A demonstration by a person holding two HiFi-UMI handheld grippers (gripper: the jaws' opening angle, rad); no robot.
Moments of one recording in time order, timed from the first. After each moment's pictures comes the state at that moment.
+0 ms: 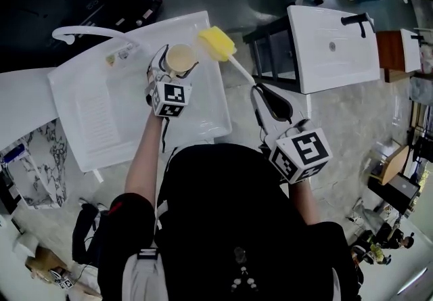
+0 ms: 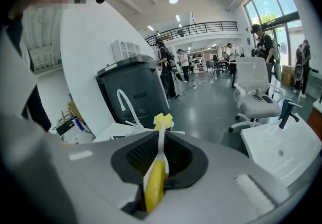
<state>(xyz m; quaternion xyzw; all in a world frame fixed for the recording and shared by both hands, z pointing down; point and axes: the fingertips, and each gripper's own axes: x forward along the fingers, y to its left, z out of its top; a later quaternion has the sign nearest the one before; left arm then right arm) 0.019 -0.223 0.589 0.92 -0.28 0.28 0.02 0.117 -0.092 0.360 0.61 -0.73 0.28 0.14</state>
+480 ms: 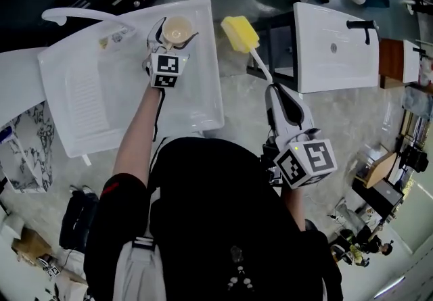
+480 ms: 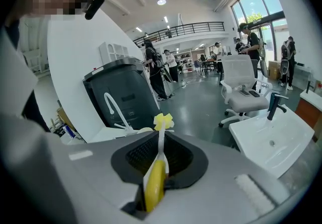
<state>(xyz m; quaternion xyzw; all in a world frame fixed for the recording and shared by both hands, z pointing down) 0.043 -0.278 0.609 0.92 -0.33 0.21 0.06 0.157 -0.085 0.365 0.66 -0.68 0.30 0.12</state>
